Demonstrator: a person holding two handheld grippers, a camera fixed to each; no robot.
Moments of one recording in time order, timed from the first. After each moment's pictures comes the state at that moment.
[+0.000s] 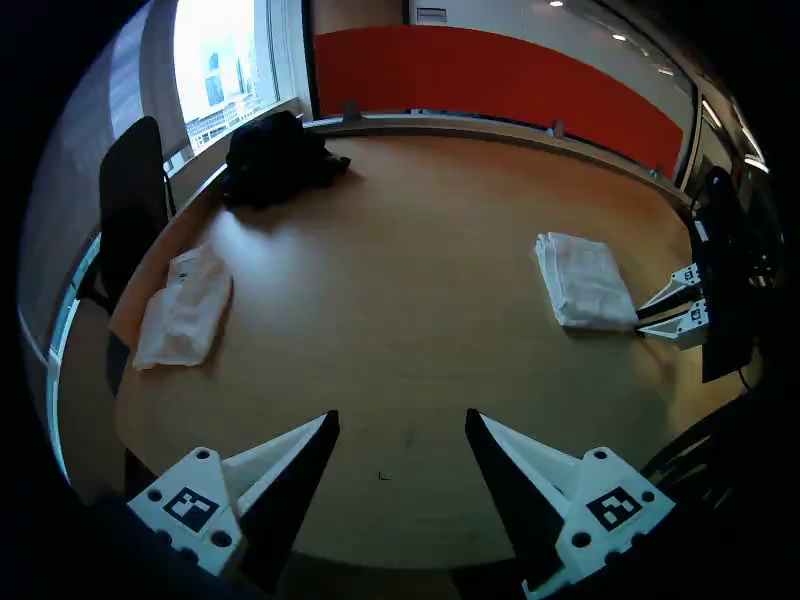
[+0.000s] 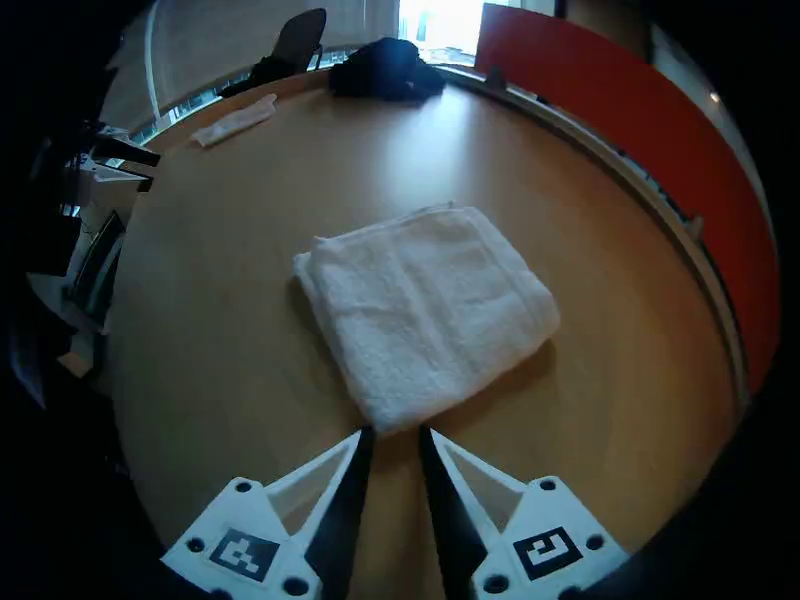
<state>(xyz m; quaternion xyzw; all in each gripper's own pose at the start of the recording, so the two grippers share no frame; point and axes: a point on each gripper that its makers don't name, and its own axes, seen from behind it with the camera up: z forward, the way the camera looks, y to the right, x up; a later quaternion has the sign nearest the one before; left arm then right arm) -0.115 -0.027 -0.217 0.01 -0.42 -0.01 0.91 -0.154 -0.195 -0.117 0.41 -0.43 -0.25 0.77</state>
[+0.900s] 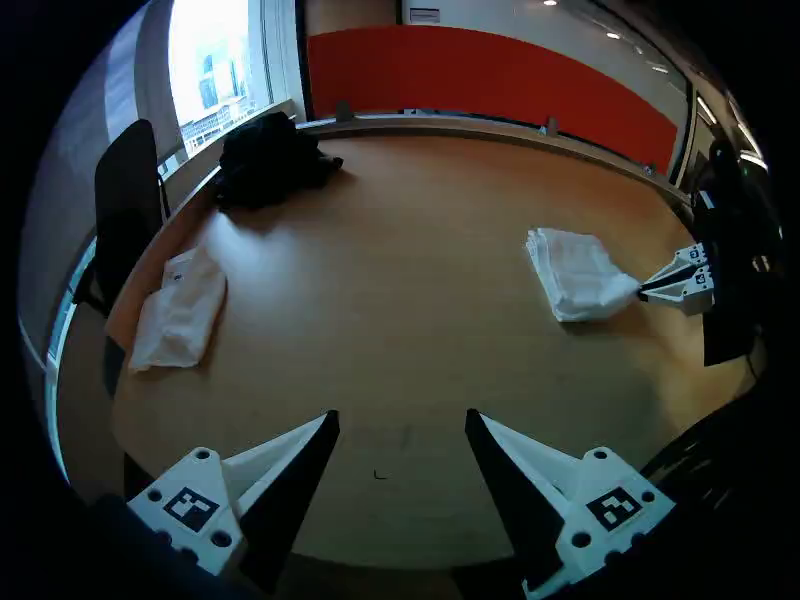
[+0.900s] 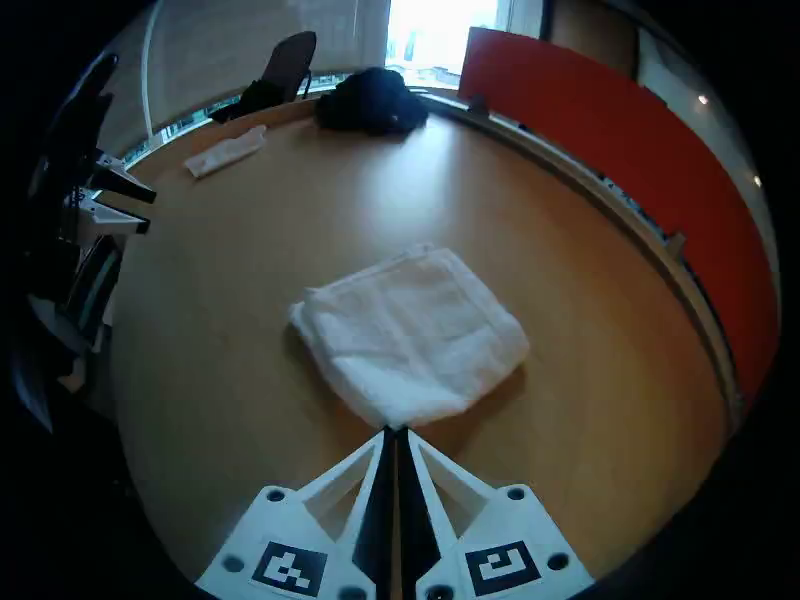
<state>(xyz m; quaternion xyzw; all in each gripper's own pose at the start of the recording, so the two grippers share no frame) -0.117 -0.022 -0.216 0.00 -0.42 0.00 0.91 -0.115 -0.209 -0.094 0.40 -0.38 -0.24 0.80</state>
